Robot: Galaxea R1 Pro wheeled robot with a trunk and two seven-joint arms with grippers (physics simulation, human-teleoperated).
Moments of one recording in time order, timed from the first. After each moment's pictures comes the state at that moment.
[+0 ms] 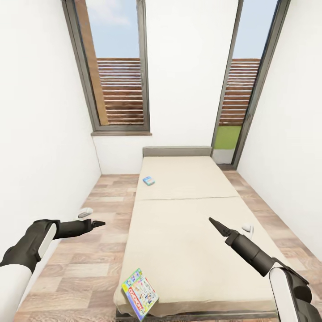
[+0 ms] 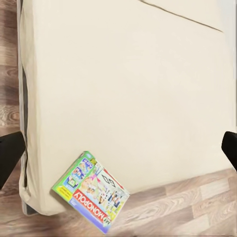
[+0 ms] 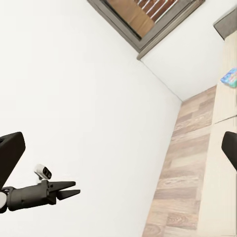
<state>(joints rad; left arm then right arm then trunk) -0.71 0.31 0.12 -0.79 0.18 0.84 -0.69 -0.21 0.04 -0.38 -1.56 -0.51 0.67 0.80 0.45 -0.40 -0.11</state>
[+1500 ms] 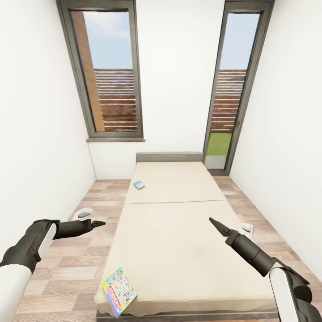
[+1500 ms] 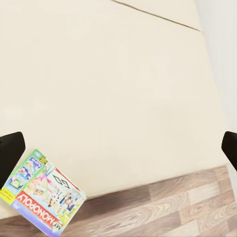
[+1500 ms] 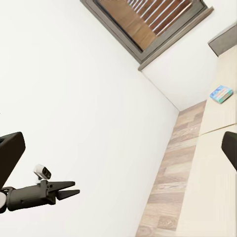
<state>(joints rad) -0.71 0.31 0.12 -0.79 0.18 0.84 -0.69 -0.21 0.04 -0.38 -1.56 -0.51 0.67 0.81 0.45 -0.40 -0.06</state>
